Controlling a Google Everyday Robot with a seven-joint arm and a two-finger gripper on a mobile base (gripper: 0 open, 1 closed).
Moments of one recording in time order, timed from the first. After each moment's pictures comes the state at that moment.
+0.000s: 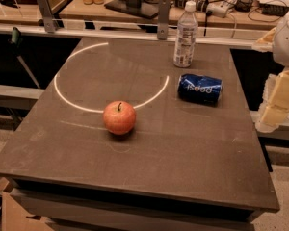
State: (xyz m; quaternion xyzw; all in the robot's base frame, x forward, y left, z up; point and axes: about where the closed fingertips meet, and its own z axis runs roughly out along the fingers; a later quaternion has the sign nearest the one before) arm 0.438 -0.217 0.976 -0.60 0.78 -0.03 0.16
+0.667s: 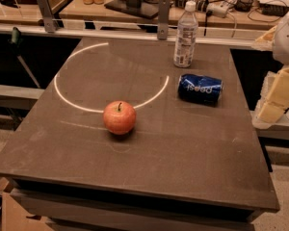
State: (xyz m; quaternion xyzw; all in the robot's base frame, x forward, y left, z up) arm 0.446 -0.219 0.975 -0.59 0.78 -0.02 0.18
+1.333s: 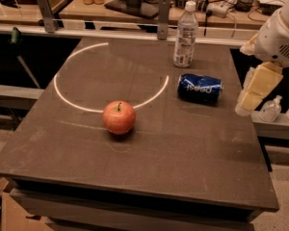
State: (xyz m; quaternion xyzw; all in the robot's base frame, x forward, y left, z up) arm 0.500 -0.217 0.940 -0.58 0.80 0.02 0.18
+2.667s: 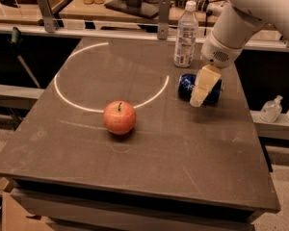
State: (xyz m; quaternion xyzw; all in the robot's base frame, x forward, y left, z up) arm 0.592 -0.166 0.868 -0.57 0.81 0.03 0.14
